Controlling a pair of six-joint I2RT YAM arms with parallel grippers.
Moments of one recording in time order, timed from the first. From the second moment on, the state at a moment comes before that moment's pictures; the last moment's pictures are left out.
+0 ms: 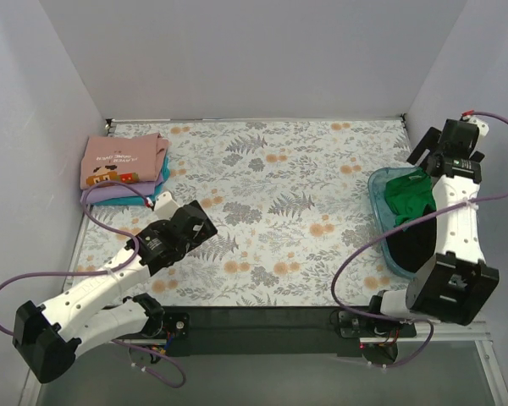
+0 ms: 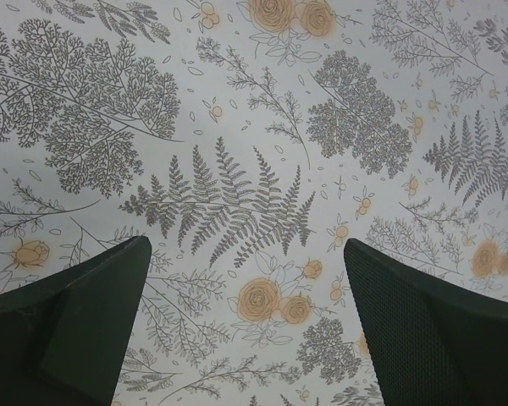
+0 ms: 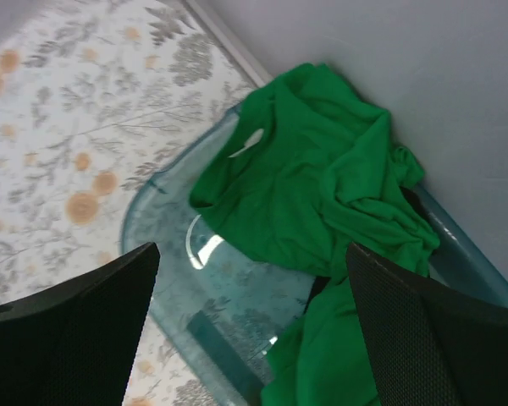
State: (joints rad) left arm -0.74 0.93 0.72 -0.70 -0.53 -1.13; right arm -0.23 1.31 1.30 -0.60 0.26 0.29
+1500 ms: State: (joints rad) left arm -0.74 0.90 0.71 -0.69 -0.57 -1.14; right arm -0.39 1.20 1.01 -0.12 0.24 0.33
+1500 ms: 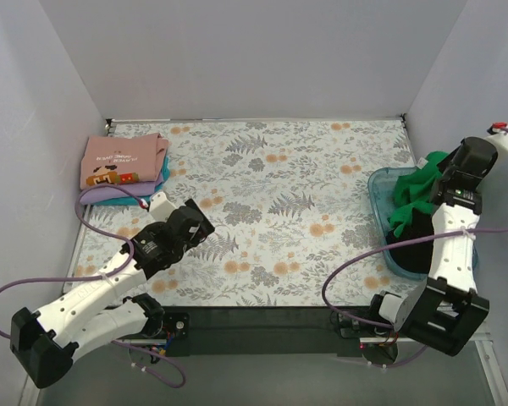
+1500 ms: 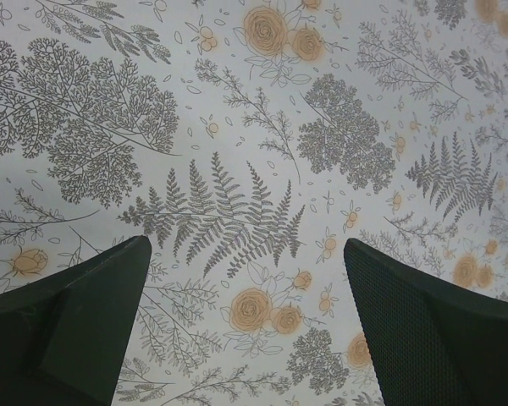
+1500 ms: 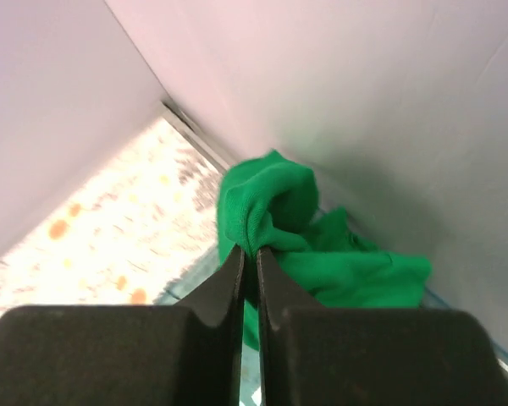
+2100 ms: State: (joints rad) left arm -0.74 0.81 0.69 -0.69 -0.58 -1.17; right arm 0.03 1.28 1.87 -0.45 -0.10 0.36
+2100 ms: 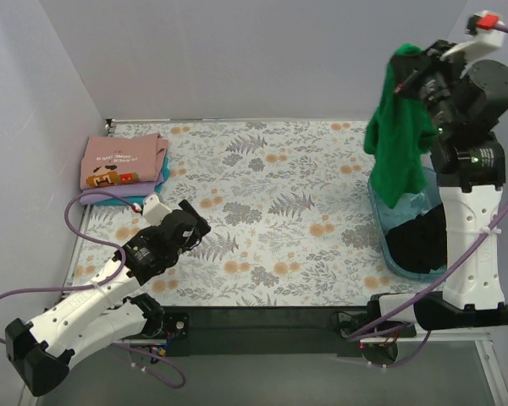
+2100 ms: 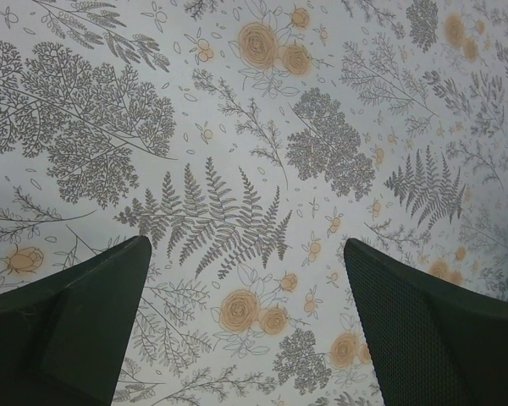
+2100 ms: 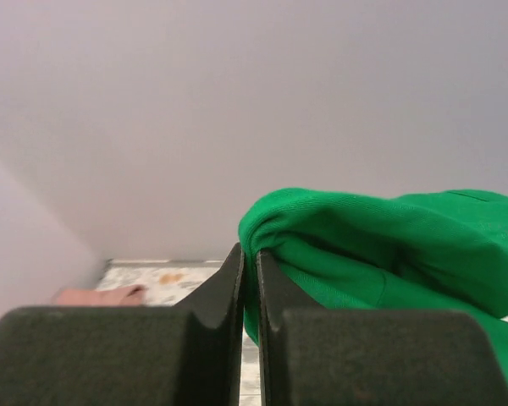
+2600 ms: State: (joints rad) left arm -0.74 0.80 0.71 -0.91 -0.57 -1.33; right arm 0.85 1.71 2.07 -0.39 0.14 0.33
